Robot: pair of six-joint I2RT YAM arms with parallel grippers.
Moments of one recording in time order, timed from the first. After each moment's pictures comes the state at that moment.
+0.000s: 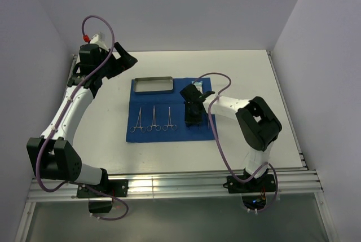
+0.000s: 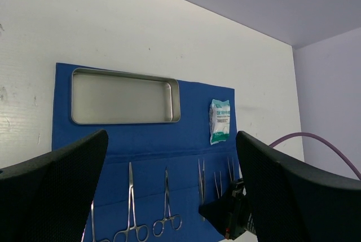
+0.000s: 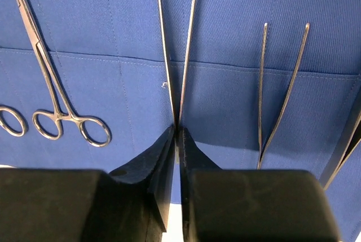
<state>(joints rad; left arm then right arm) -0.11 1.42 1.30 -0.28 0.24 -0.60 0.66 1.83 1.15 -0.53 0.03 0.69</state>
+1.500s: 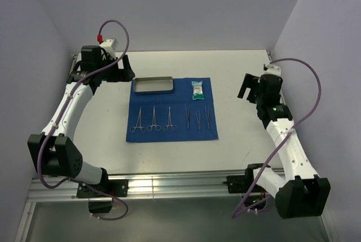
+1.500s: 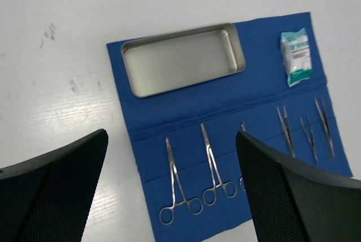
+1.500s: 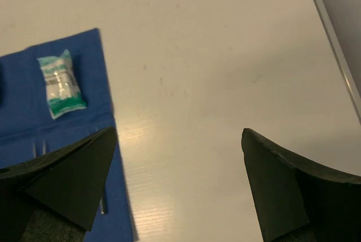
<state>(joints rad) -0.10 1.47 1.37 -0.50 0.28 -0.14 0.04 1.03 0.90 -0.38 0.17 0.24</state>
